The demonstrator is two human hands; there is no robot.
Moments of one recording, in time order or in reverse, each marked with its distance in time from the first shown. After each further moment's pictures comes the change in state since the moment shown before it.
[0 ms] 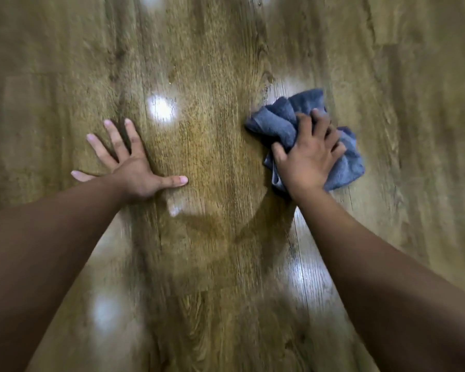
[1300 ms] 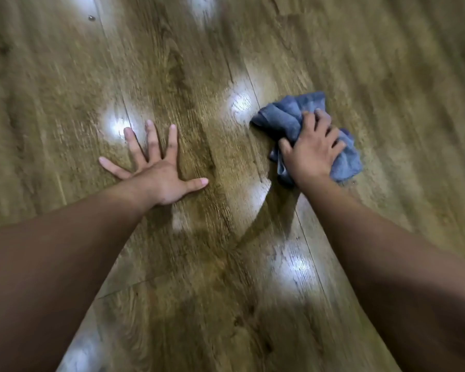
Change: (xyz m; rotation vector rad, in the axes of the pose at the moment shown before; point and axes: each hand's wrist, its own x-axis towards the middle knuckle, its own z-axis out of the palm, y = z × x) left_hand -0.029 0.132 0.108 0.284 0.005 0.272; right_hand -0.021 0.161 -0.018 -0.015 -0.016 0.221
